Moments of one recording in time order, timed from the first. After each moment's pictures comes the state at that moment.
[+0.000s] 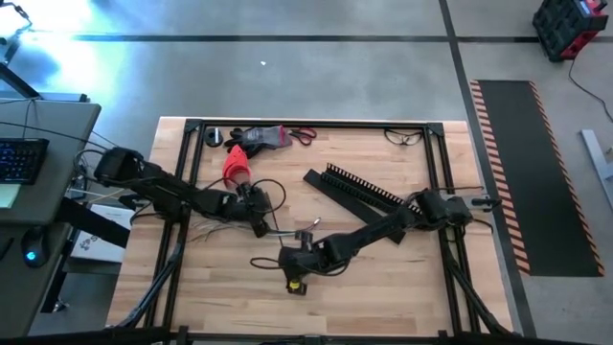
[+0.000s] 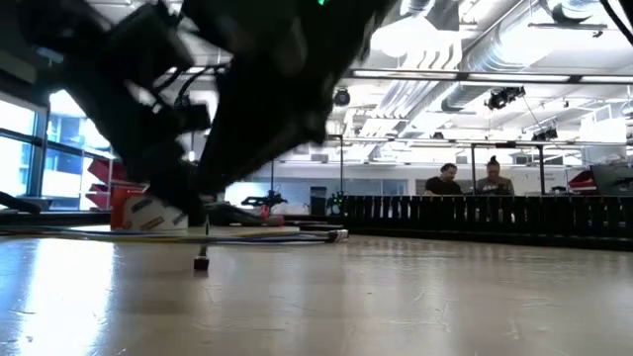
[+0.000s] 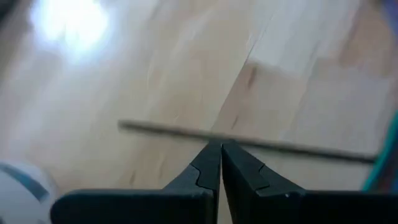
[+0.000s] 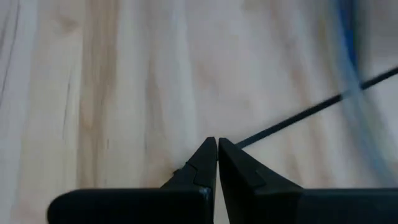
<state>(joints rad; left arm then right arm) -0.17 1.45 0.50 -0.02 -0.48 -0.44 0.37 2.25 1.72 -0.43 0.23 0.39</state>
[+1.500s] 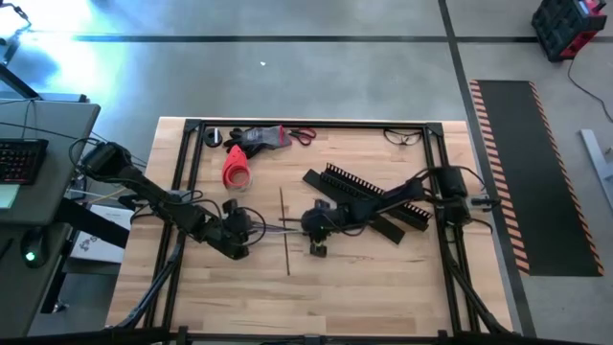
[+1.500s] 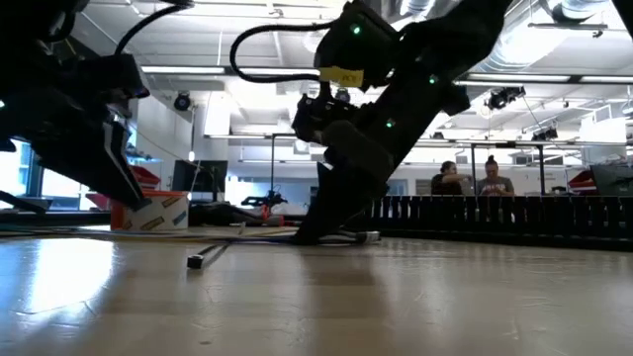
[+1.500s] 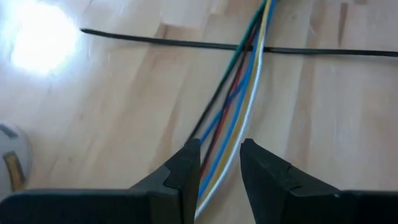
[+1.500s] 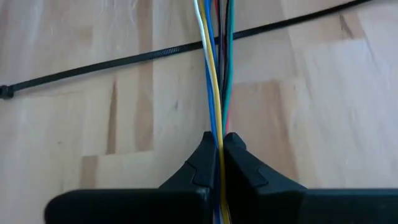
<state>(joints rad) -0.53 1.29 0.47 -0.25 -0.58 -0.64 0.16 2.09 1.12 -0.02 0.01 0.24</state>
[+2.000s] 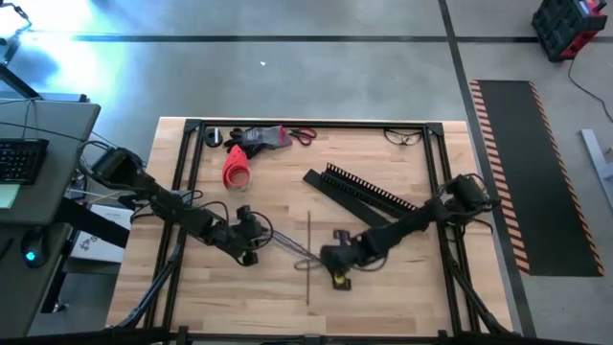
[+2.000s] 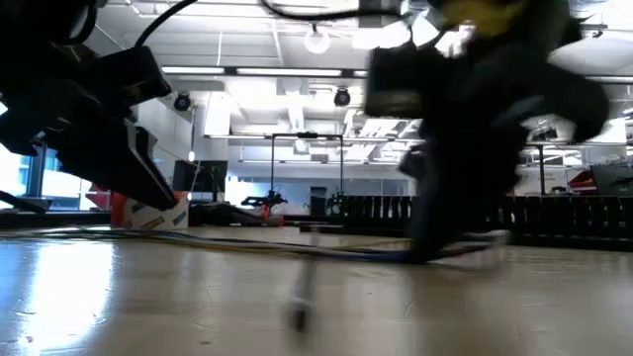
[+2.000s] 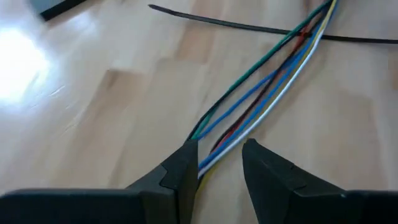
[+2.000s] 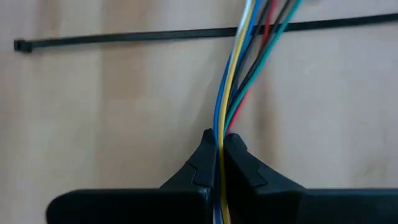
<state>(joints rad) -0.50 1.44 0.47 0.09 -0.54 -0.51 0.44 1.96 1.11 -0.30 0.06 0.44</state>
